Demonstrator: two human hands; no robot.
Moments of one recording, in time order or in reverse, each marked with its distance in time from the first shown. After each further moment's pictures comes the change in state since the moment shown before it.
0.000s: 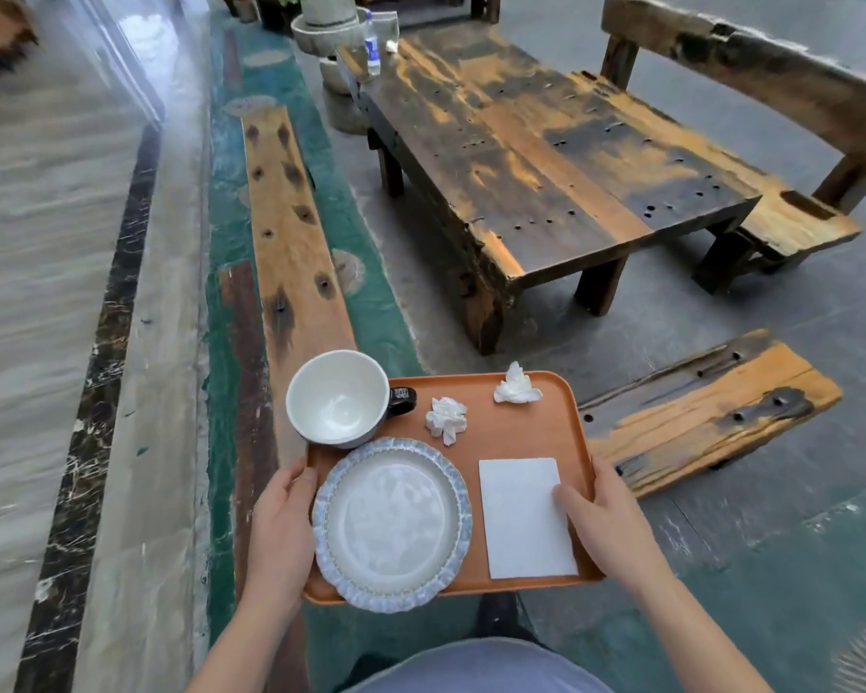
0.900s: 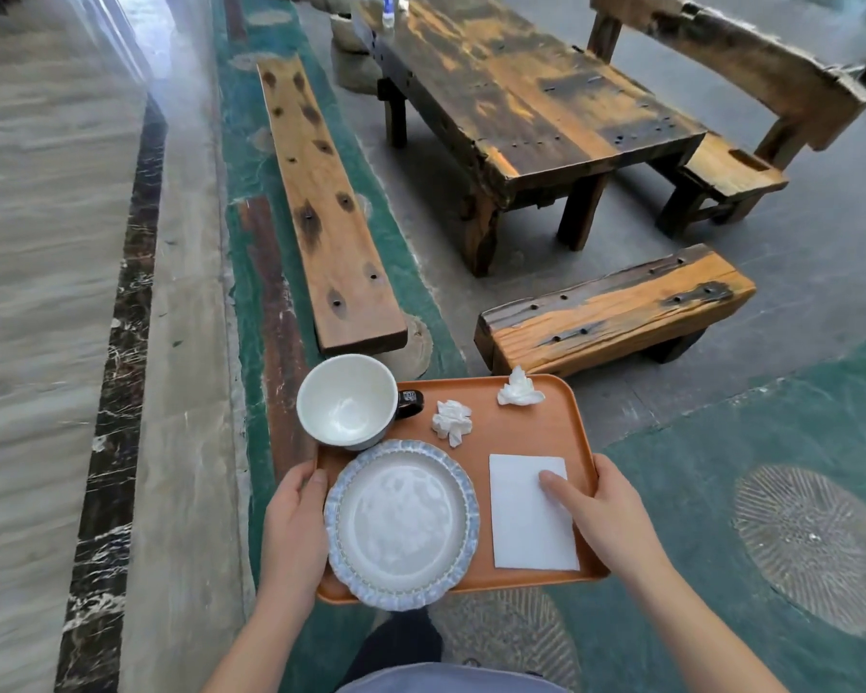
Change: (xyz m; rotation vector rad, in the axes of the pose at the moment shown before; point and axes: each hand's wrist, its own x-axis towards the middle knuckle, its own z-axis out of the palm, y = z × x) left_hand -0.329 -0.224 -0.235 0.029 -0.032 -0.033; right_hand -0.429 0.148 0.065 -0.044 0.065 0.086
